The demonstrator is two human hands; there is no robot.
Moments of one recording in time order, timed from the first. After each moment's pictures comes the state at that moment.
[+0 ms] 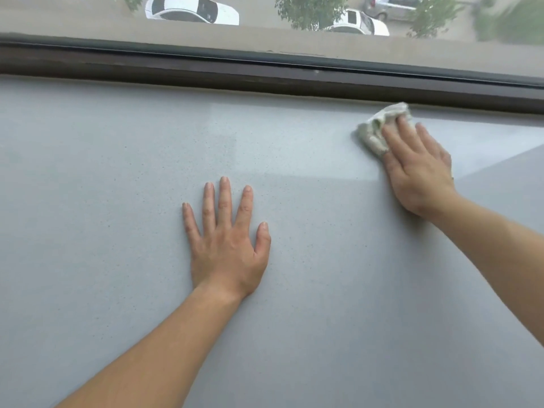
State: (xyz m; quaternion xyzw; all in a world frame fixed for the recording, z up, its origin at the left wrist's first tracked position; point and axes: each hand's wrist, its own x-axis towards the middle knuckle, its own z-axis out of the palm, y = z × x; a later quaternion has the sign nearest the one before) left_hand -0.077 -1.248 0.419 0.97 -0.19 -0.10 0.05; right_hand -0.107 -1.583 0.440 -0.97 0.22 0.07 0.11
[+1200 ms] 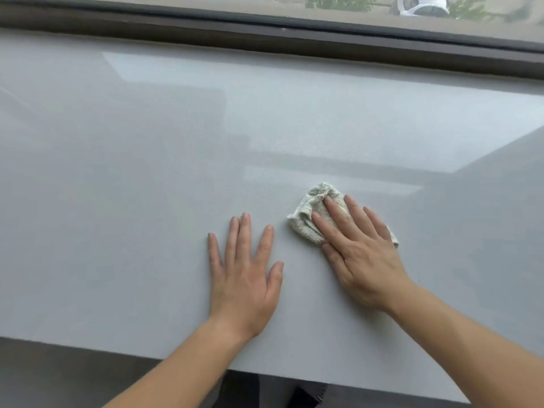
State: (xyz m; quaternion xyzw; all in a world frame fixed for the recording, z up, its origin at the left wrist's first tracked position) left_hand -0.294 -1.261 0.424 0.96 -0.24 -0.09 0.09; right_hand -0.335 -1.490 0.438 -0.99 0.01 0.10 0.08
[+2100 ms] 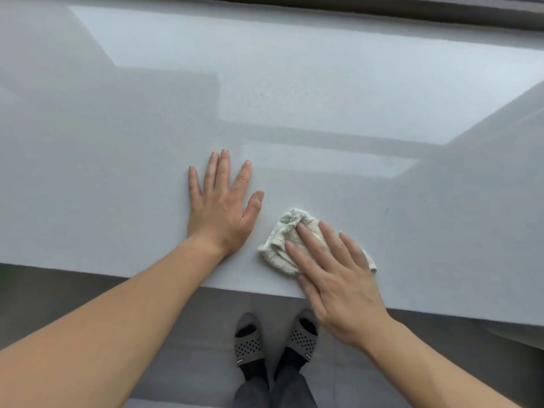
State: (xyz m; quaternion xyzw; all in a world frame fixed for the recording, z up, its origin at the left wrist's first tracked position) left_hand -0.295 -1.260 0.426 0.96 -0.23 -0.10 0.09; right_hand -0.481 -1.431 0.436 -0.99 -0.02 0.08 0.09
